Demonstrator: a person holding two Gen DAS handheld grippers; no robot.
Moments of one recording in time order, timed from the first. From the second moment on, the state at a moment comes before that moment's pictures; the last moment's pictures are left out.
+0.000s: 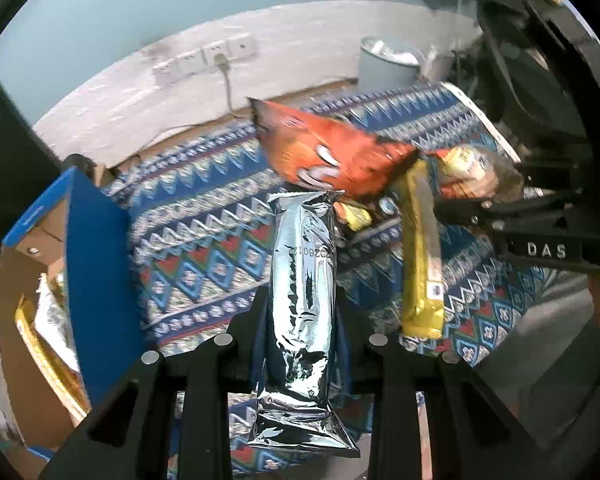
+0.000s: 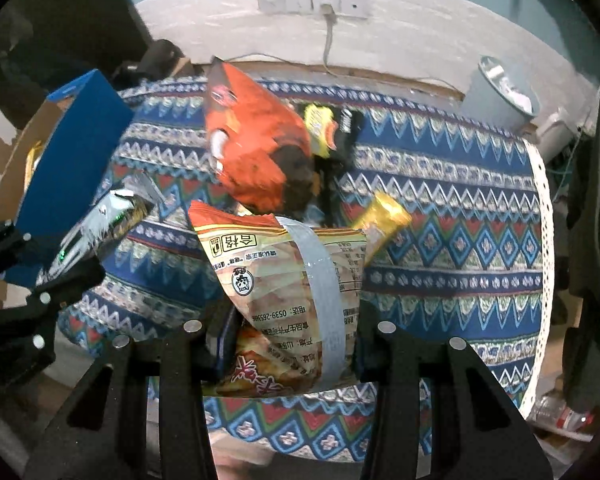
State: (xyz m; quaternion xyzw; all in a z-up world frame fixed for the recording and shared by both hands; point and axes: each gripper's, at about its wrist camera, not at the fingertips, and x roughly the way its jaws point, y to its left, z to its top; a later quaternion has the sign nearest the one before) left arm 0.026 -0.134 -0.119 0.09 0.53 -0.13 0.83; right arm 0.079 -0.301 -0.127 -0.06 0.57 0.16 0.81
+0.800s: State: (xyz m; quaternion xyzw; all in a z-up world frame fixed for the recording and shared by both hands) left arm 0.031 -0.033 -0.068 0.05 0.47 -0.04 0.88; right arm 0.100 -0.187 -0.069 -0.08 0.52 0.24 0.82
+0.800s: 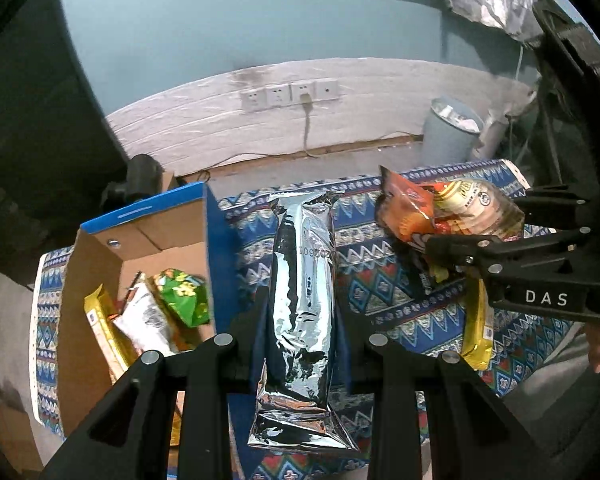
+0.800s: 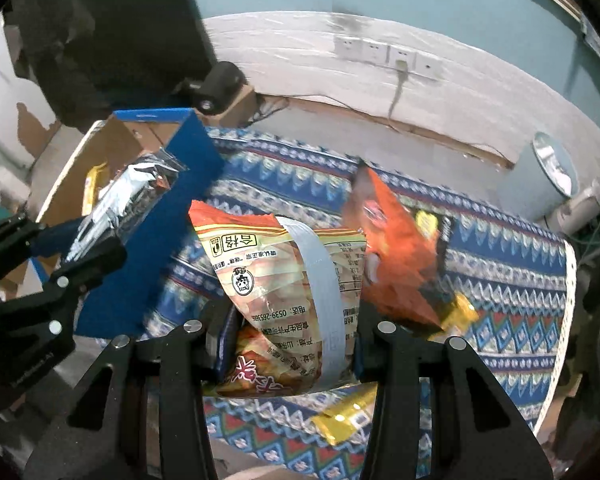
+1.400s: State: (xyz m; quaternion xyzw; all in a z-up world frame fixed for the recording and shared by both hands) left arm 0.028 0.063 -0.062 -0.01 0.46 0.03 0.89; right arm 0.106 -0.079 -0.047 -0.11 0.50 0.31 0.80
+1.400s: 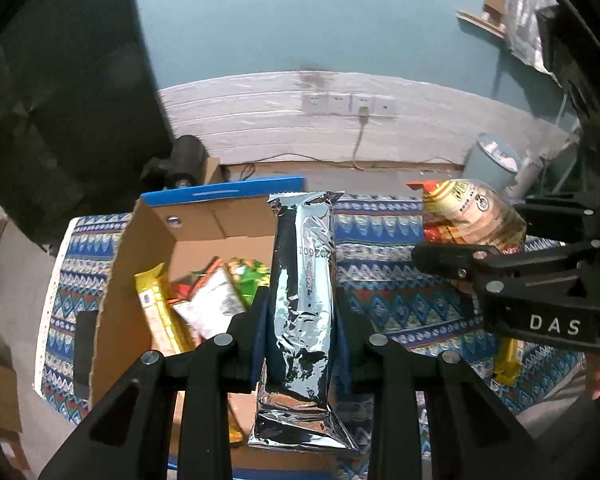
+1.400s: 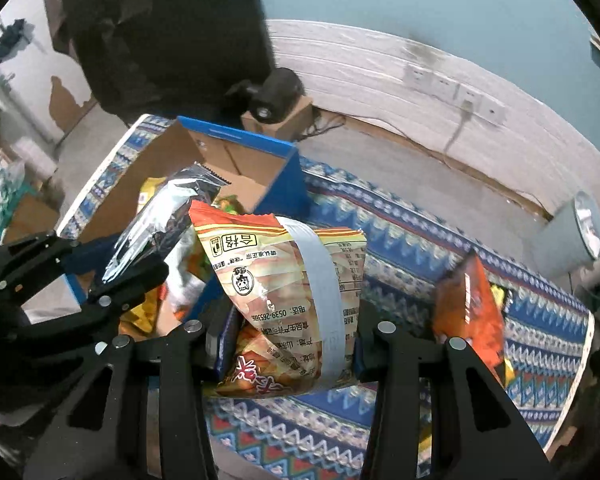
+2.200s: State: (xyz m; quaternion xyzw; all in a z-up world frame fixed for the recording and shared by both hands) left arm 0.017 0.181 -0.095 -0.08 0.49 0.12 0.86; right arm 0.103 0.048 -0.081 -0.15 0.52 0.38 0.75
